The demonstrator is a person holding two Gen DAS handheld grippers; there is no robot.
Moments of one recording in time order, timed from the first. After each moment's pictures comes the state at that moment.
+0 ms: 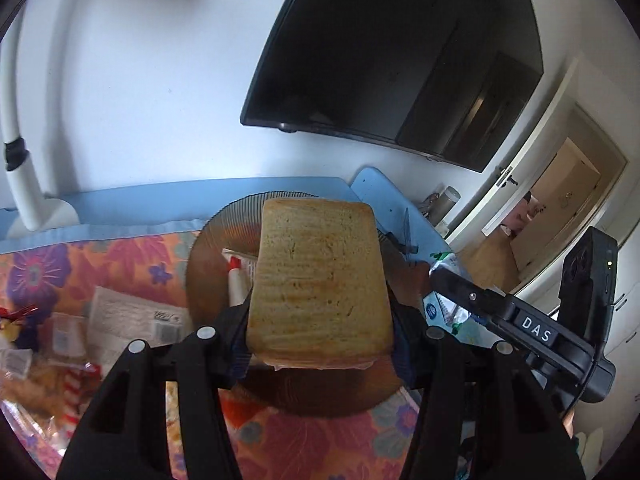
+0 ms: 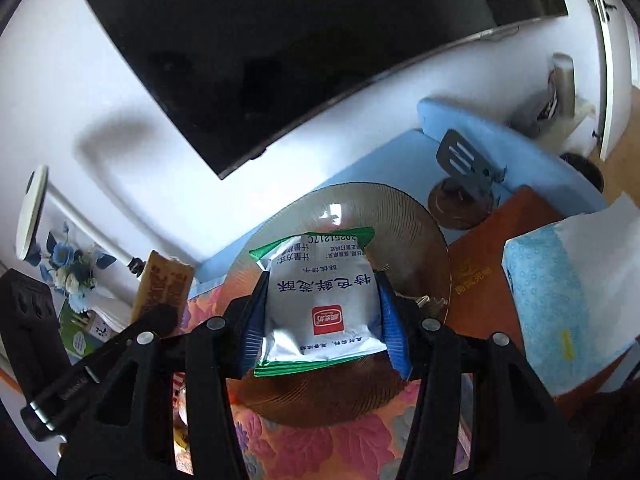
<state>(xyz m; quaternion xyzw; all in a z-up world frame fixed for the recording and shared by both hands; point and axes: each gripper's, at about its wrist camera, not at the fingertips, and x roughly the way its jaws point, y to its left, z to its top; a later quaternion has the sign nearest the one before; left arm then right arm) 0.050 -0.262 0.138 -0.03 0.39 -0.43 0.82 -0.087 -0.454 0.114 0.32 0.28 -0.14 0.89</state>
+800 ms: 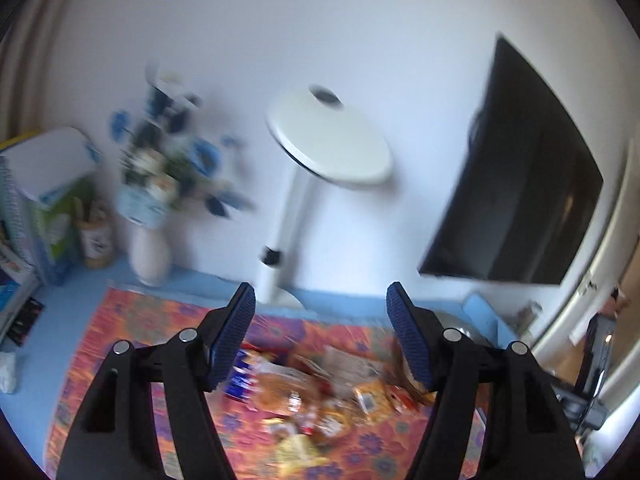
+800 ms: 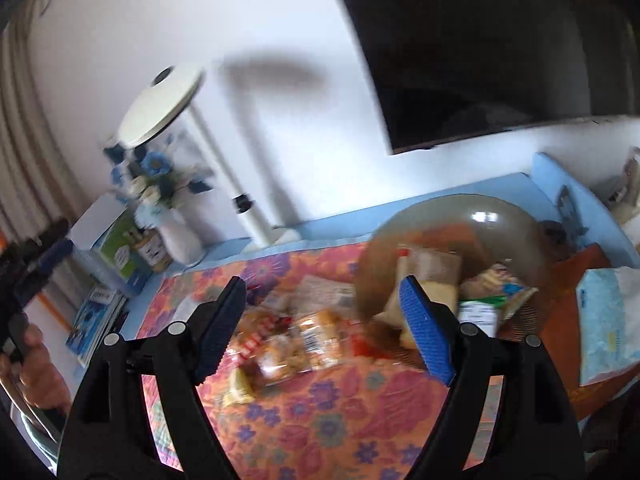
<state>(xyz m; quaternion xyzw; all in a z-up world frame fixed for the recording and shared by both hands) -0.027 0.013 0.258 -0.10 0.20 -0.20 0.95 -0.103 -0.284 0.195 0.18 0.27 0.00 0.94</state>
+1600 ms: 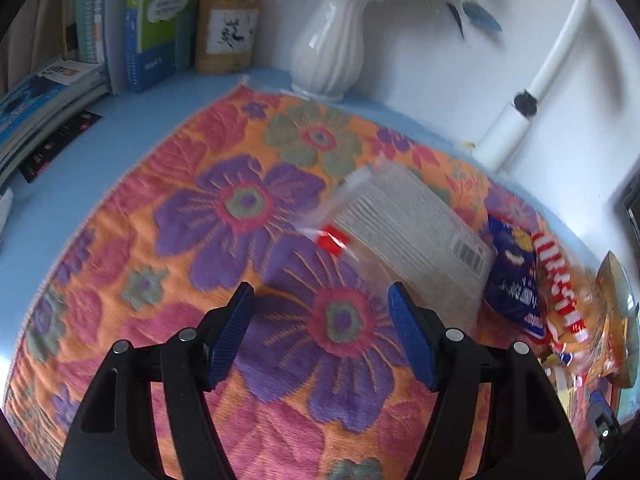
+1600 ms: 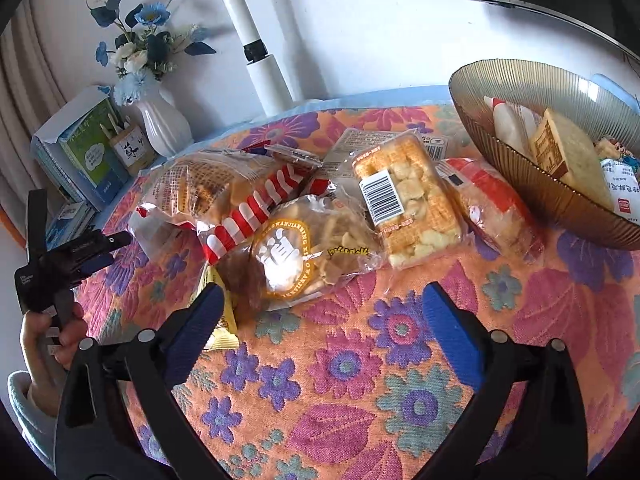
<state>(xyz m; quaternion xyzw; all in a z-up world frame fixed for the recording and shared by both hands) 0.088 0.124 0.007 -0.12 0.42 -0.02 0.90 -0.044 -0.190 0.023 0.14 0.37 0.01 0.92</state>
